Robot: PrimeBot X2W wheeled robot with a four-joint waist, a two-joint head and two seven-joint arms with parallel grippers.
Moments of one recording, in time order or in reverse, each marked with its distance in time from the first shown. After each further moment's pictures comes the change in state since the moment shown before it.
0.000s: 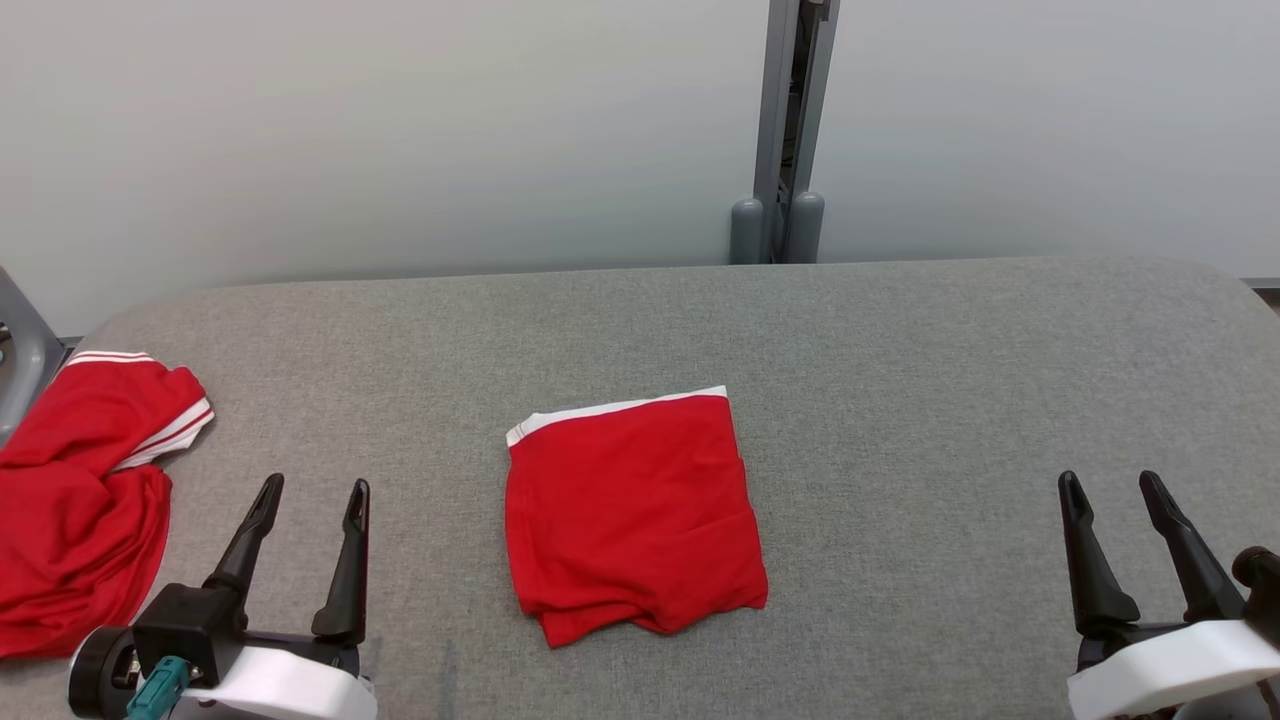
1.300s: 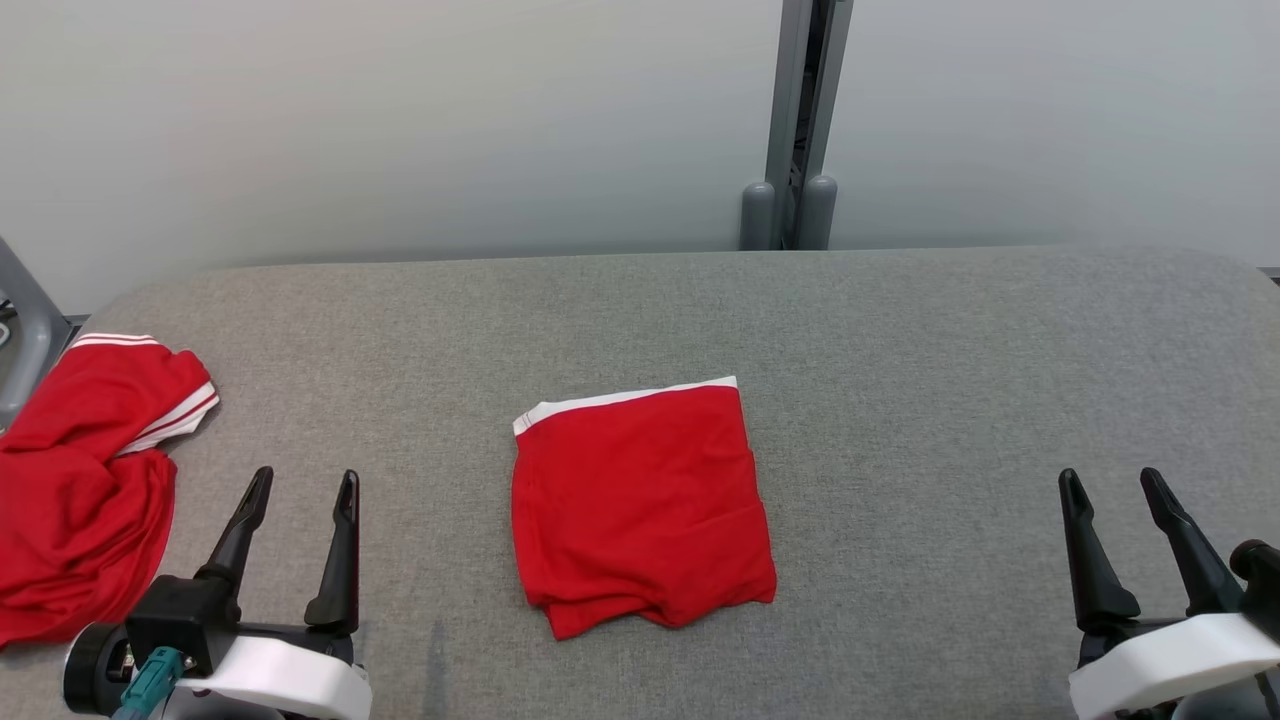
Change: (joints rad) left arm -0.021 0.005 -0.003 0.028 -0.021 0.019 -0.013; right arm -0.007 -0.002 -0.003 -0.003 -0.017 0.000 0.019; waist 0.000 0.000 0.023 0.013
